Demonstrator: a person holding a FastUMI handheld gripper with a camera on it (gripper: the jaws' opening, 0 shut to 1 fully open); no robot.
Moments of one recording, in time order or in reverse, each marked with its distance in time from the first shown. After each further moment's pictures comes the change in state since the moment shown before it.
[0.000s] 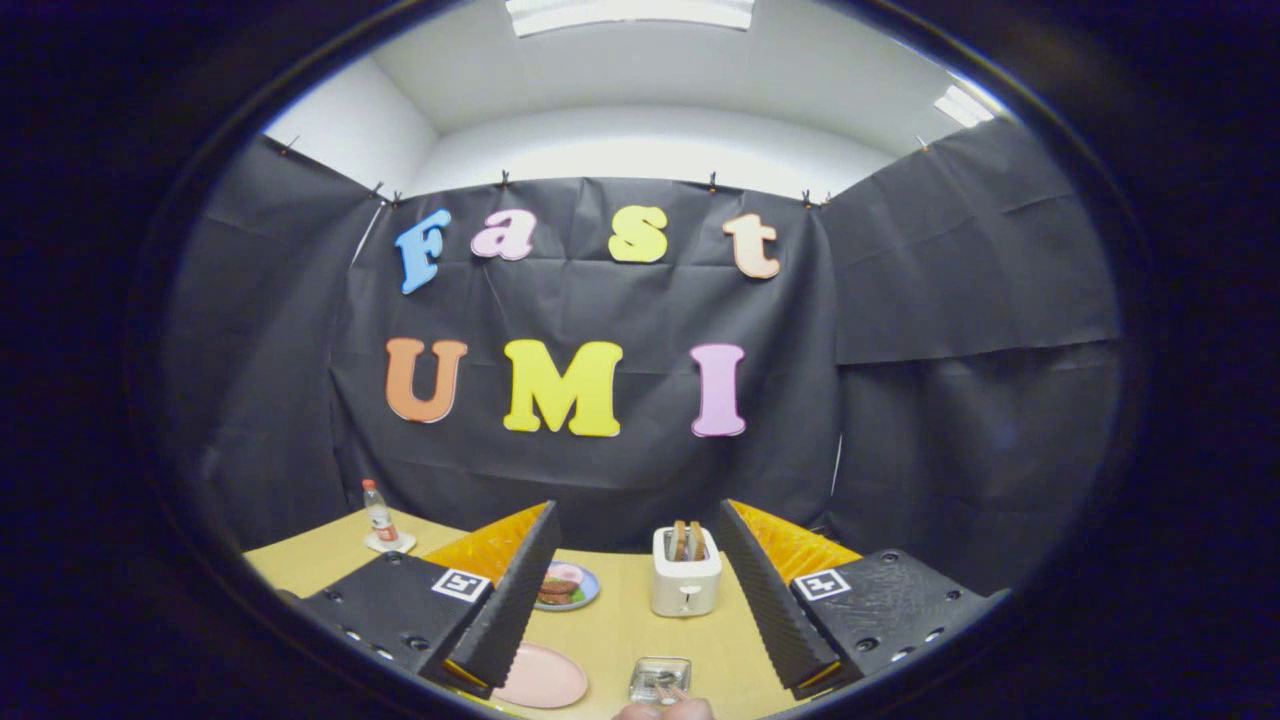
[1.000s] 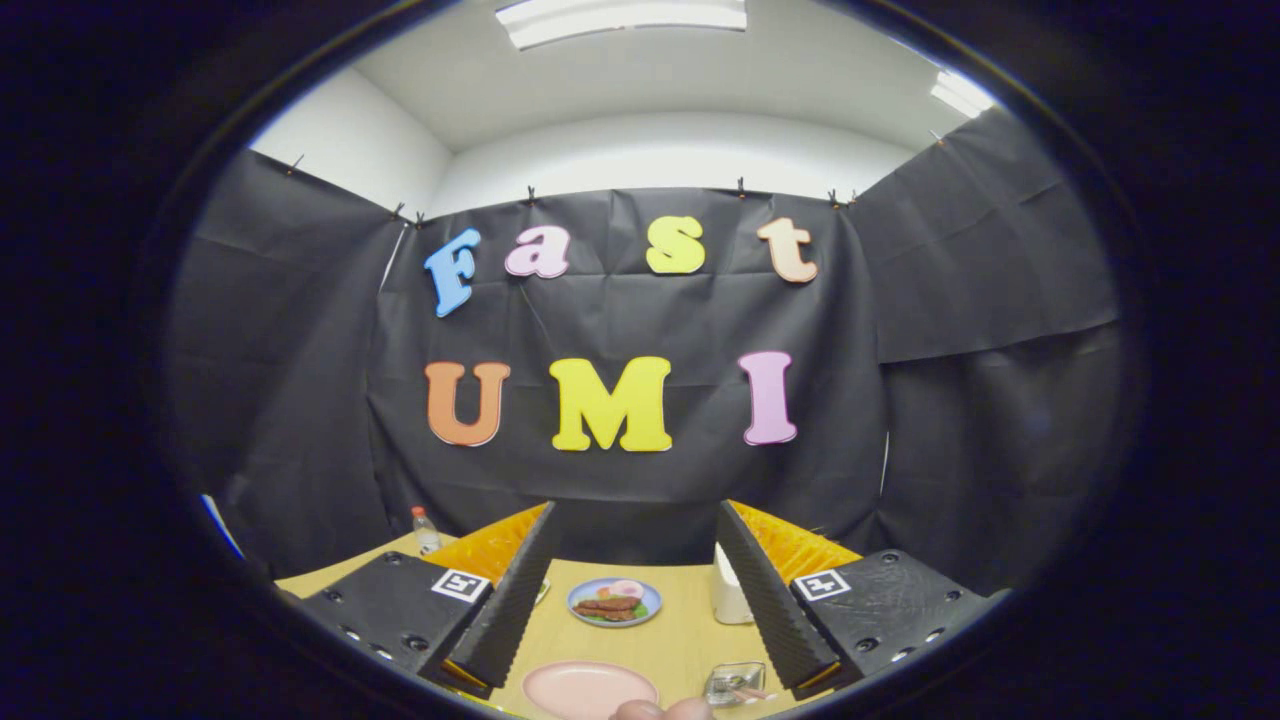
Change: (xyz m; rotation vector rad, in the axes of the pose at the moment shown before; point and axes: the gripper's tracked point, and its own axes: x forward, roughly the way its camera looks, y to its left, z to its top) arm 0.007 0.065 0.012 0.049 -0.007 0.100
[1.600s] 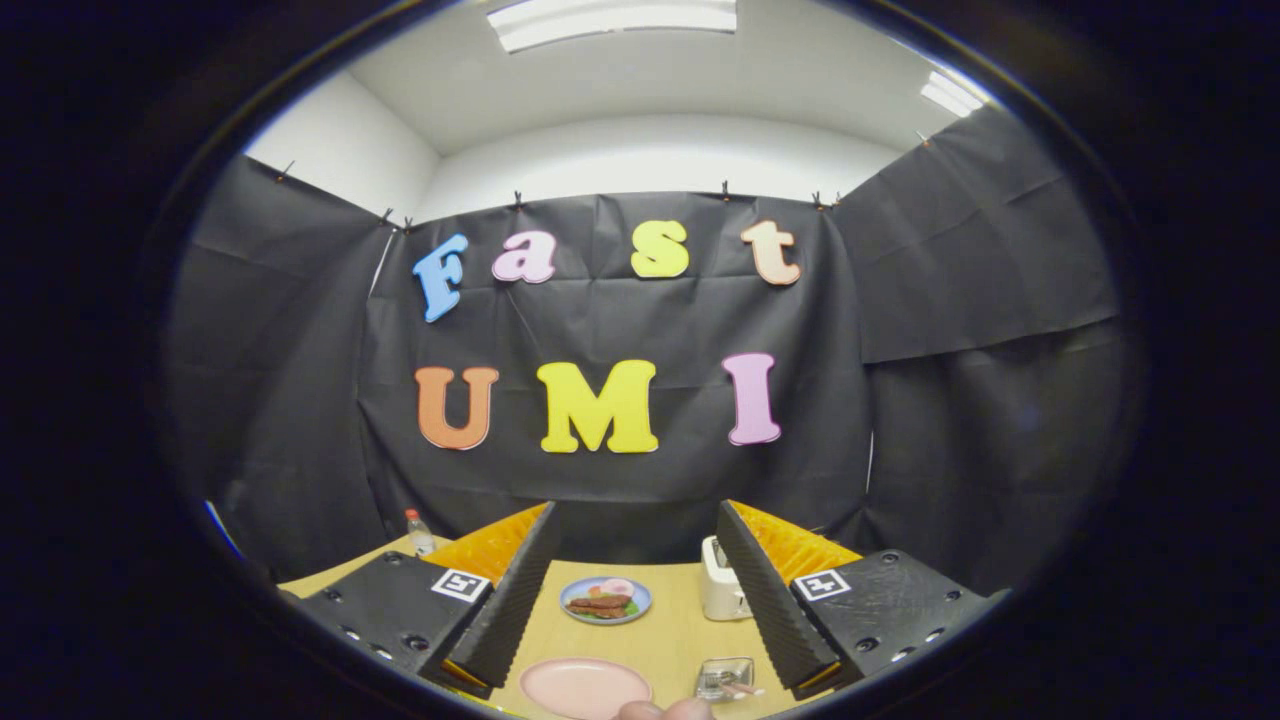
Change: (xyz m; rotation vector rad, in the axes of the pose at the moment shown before) arm -0.019 -0.015 0.009 0.023 -0.012 -0.041
